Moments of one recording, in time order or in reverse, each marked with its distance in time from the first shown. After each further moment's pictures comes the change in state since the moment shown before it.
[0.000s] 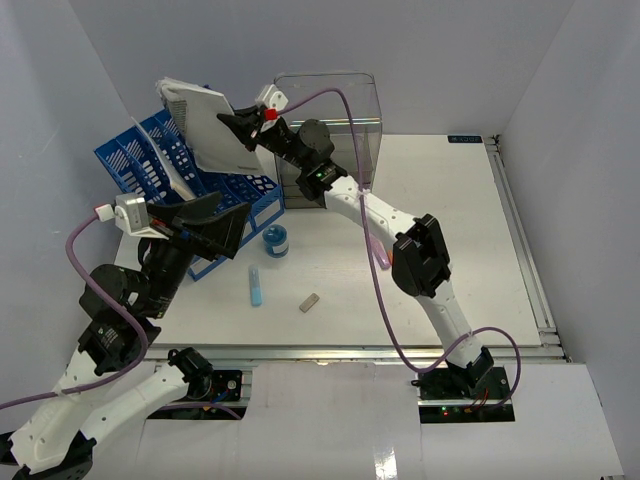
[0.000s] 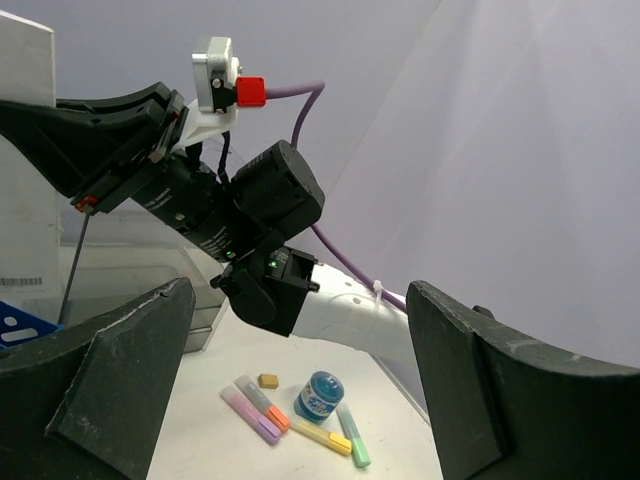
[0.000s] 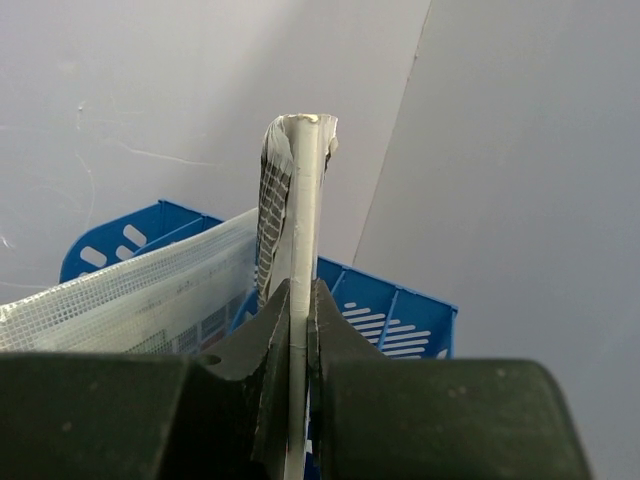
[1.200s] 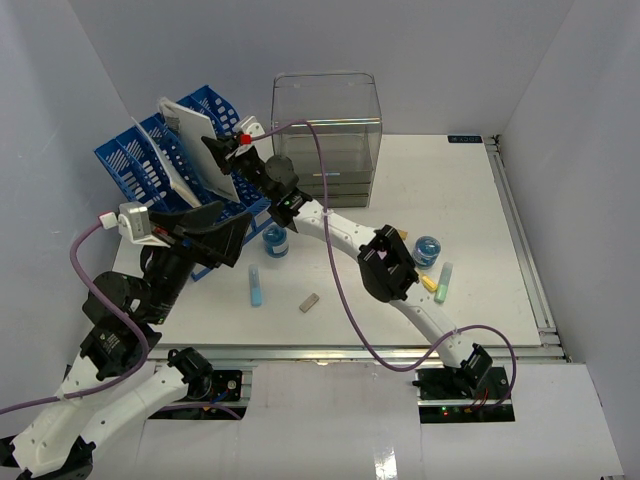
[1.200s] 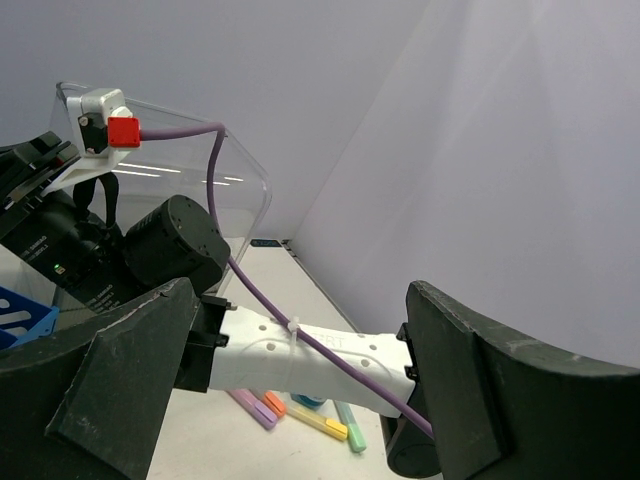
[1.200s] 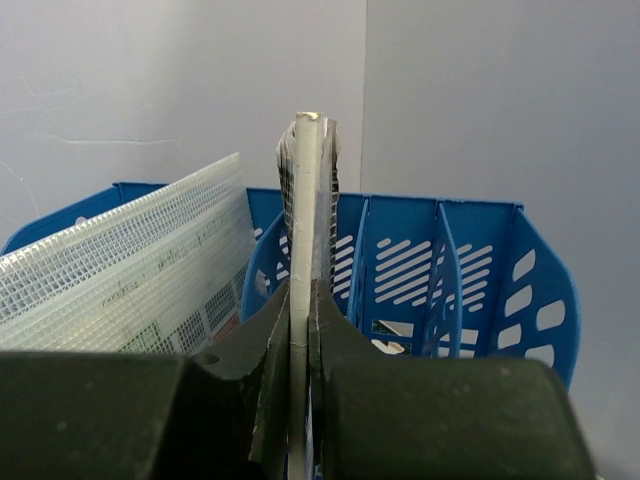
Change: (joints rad) left arm 0.000 -0.051 -0.065 0.000 0.014 -0.020; right arm 0.109 0.264 0.157 0.099 0.318 0.089
